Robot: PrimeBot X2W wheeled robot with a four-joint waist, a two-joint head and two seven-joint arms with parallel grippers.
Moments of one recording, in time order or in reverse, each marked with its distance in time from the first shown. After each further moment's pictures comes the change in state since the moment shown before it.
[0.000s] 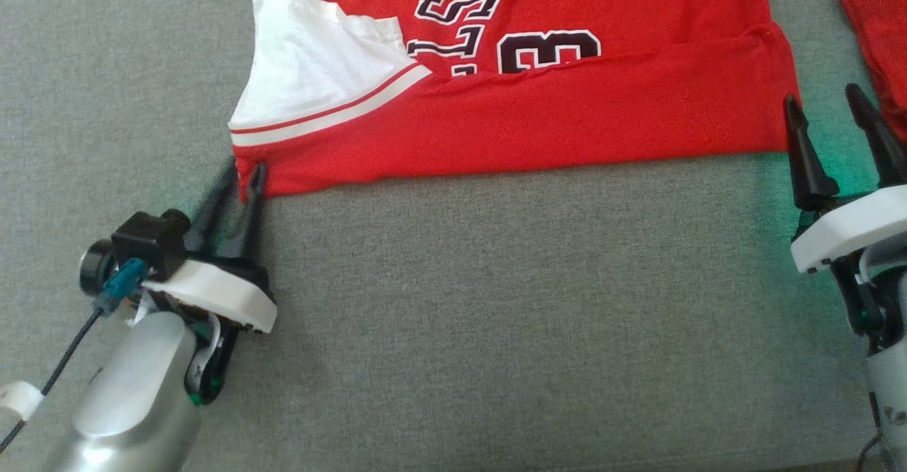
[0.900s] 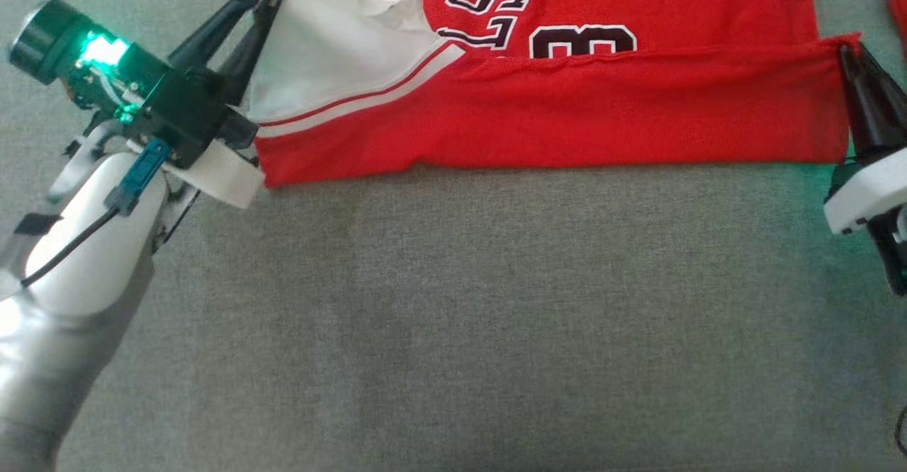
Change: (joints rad) left arm -0.376 0.139 -0.146 -0.128 0.395 -0.010 -0.036; right arm -0.076 -0.107 0.042 -0.016 0.055 0.000 0.067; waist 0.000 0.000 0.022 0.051
